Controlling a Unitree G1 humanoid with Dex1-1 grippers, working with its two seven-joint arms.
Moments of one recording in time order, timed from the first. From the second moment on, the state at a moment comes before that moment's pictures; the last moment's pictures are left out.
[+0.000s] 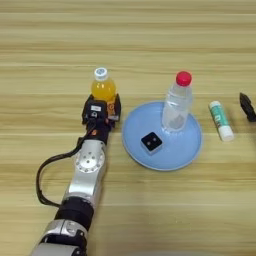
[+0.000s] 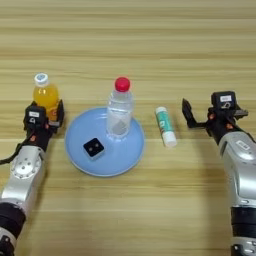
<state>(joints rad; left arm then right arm) -0.27 -0.03 -0.02 0.59 0.04 -0.44 0.05 -0.18 -0.38 -0.24 0.05 0.19 0.27 0.27</state>
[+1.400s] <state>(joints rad) -0.17 -0.05 -0.02 0.46 0.07 -0.38 0.10 -0.18 -0.38 -0.21 0.06 0.18 0.26 0.29</state>
